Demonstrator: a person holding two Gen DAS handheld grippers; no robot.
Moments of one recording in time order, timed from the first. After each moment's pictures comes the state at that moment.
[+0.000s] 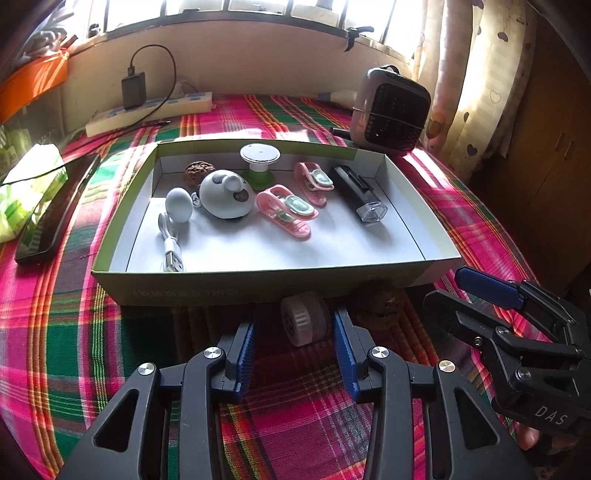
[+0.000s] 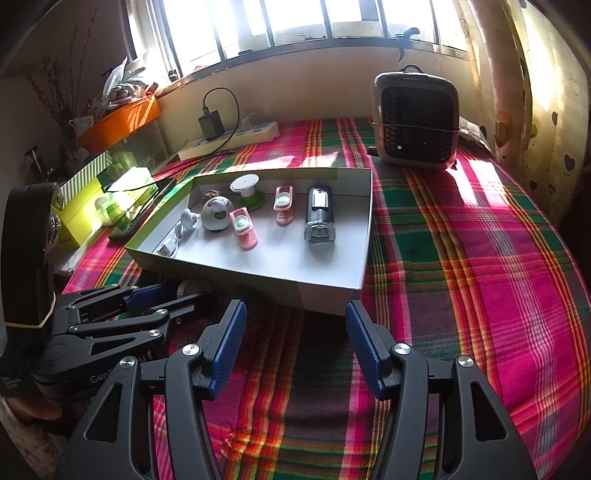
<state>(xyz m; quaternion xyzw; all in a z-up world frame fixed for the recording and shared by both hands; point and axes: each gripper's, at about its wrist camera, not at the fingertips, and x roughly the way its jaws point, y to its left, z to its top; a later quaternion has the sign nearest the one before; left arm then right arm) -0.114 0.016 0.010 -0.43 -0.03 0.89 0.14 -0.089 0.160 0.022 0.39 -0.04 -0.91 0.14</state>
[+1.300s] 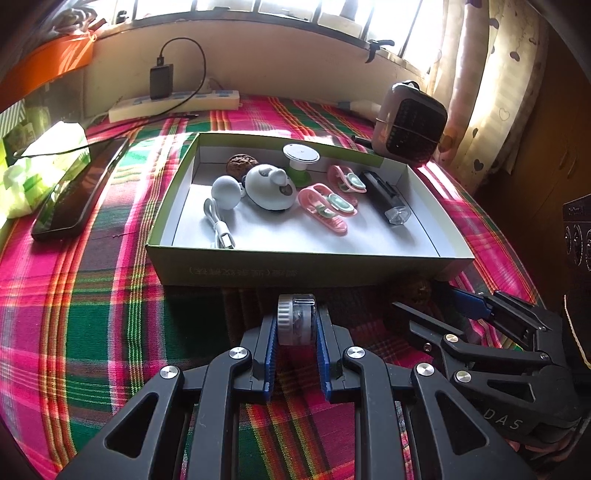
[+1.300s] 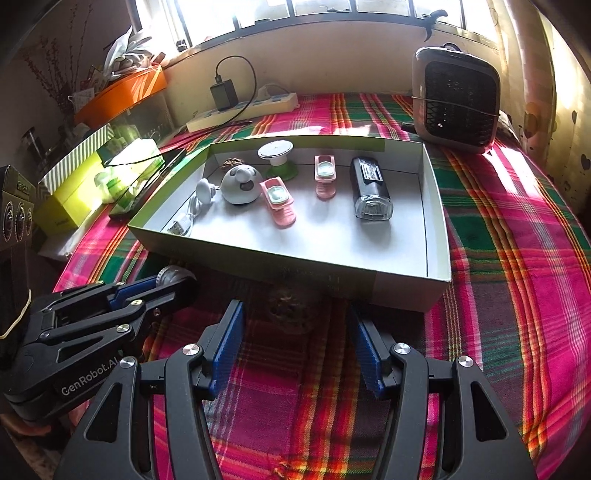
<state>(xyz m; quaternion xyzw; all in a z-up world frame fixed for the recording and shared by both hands) -0.105 -0.016 0.006 -0.43 -0.06 0.89 0.13 -0.104 0.119 0.003 0.43 -0.02 -0.89 0.14</state>
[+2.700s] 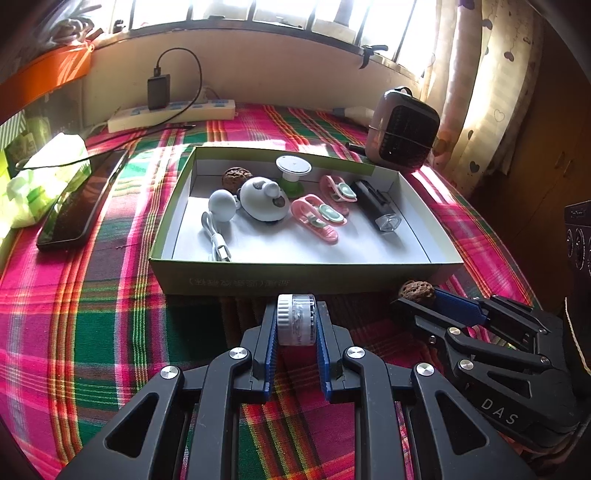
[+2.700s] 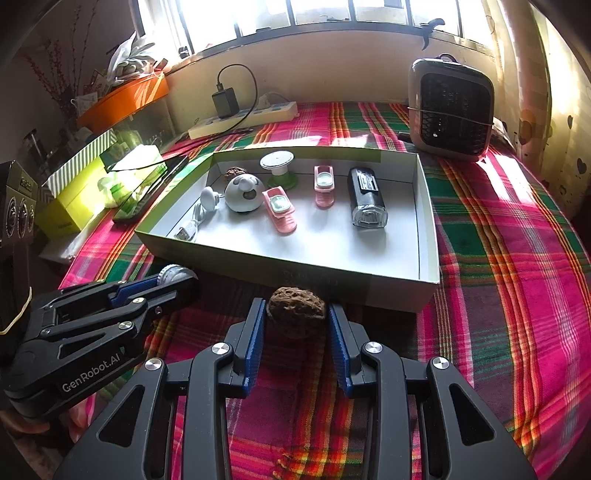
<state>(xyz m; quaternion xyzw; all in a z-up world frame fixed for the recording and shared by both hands) -0.100 -0.013 0.020 -0.41 -0.06 0.90 0.14 -0.095 0.120 0.015 0.41 -0.02 -0.90 0.14</state>
